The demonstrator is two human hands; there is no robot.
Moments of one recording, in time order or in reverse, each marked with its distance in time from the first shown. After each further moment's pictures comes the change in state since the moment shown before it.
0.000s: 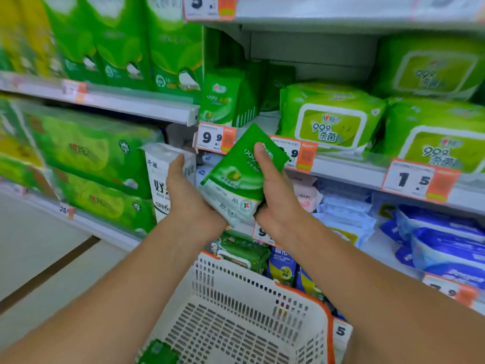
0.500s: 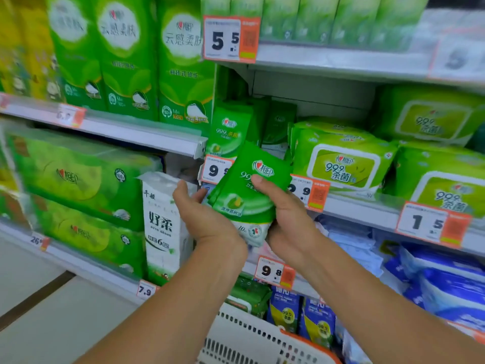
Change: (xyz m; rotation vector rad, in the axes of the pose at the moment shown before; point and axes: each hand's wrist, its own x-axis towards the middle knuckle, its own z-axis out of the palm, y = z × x) left_hand 0.040 0.014 0.026 -0.249 0.289 0.330; right_hand 0.012 -0.015 0.026 -0.161 -0.111 0.003
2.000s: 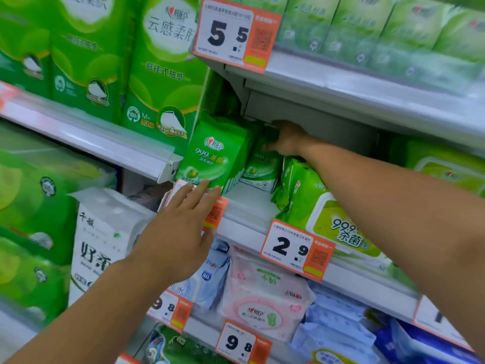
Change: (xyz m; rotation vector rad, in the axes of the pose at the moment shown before) left_hand 0.120 0.017 -0.005 2.044 -0.660 0.918; right_hand 0.278 -0.177 -0.027 -2.175 0.176 -0.340
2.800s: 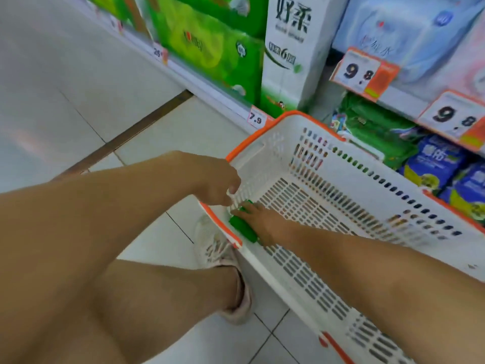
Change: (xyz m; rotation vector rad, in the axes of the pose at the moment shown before) left_hand -0.301 -0.115 0.010 0.348 -1.274 -0.300; right_hand -0.494 -0.305 0.440 0.219 -0.898 -0.854
